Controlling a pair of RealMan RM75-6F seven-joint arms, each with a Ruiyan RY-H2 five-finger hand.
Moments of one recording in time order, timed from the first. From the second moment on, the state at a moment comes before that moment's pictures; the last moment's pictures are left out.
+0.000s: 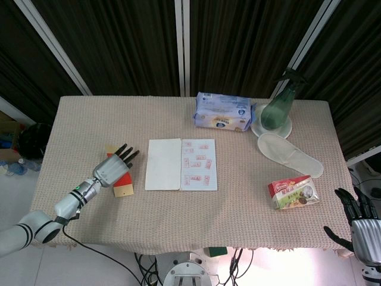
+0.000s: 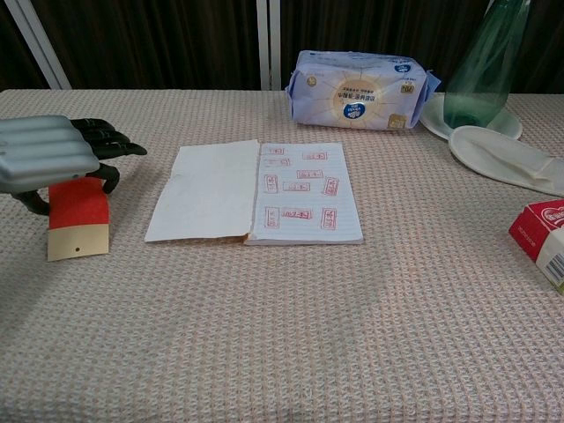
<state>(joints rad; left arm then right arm) -0.71 -1.44 0.07 -1.17 1.59 0.92 0.43 -0.10 -1.18 -0.03 -1.49 -1.72 1.74 0.04</state>
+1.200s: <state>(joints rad) -1.01 -1.57 -0.21 -1.44 1.26 0.68 0.61 -0.08 -1.14 -0.01 -1.51 -1.69 1.71 0.06</state>
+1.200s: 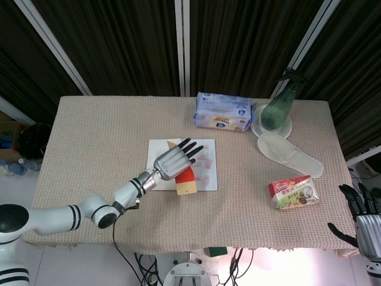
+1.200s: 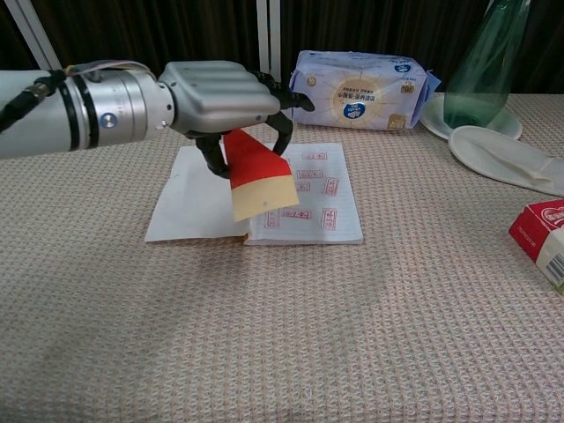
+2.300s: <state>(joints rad) -1.28 -1.79 -0.11 -1.16 0.91 0.65 0.84 -0.06 -1.13 0.01 -1.51 -1.65 1.67 0.09</state>
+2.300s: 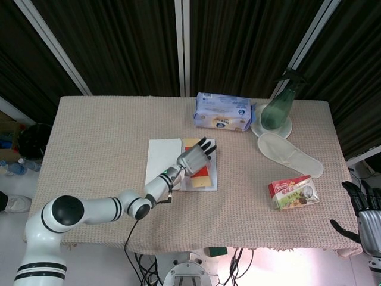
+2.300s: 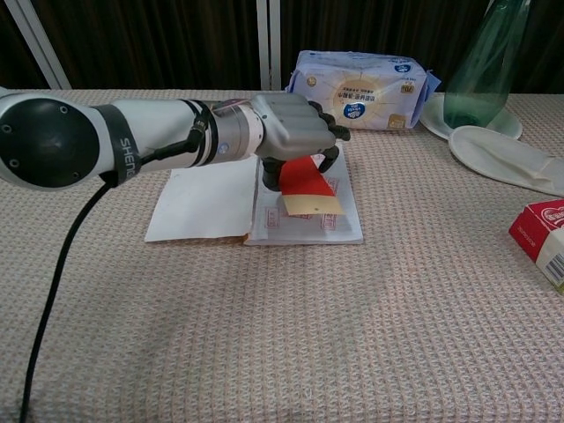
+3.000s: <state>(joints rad) -1.27 -1.79 -0.06 -1.17 0.93 0.70 0.83 -0.08 -1.14 0.00 -1.50 -1.66 1.69 0.09</state>
